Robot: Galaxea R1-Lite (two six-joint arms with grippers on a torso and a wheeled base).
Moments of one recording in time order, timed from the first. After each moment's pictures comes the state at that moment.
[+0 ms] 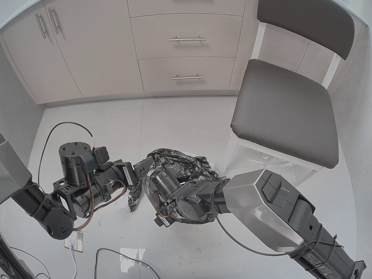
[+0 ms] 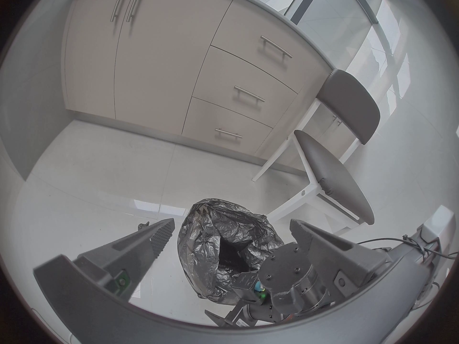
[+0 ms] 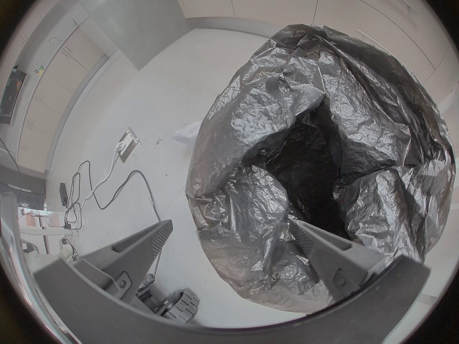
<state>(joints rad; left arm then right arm) -0.44 1.88 -0.50 -1.14 0.03 -0.37 0.85 2.73 -2.00 0.23 -0.21 -0.01</state>
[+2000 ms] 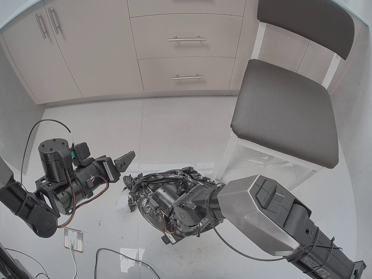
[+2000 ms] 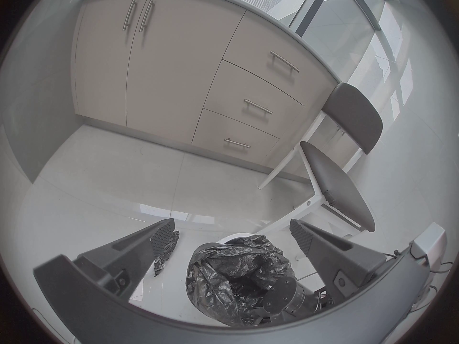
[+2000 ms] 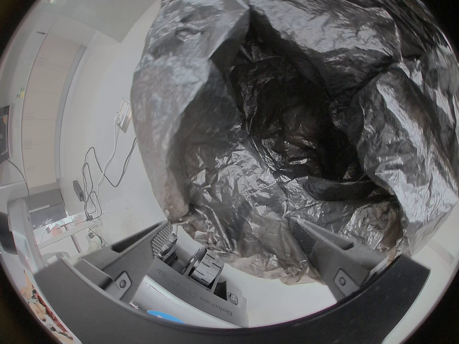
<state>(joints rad) -0.34 1.78 -0.44 -1.14 -0.02 -0.36 0.87 2.75 -2.00 0.52 -0.13 0.20</state>
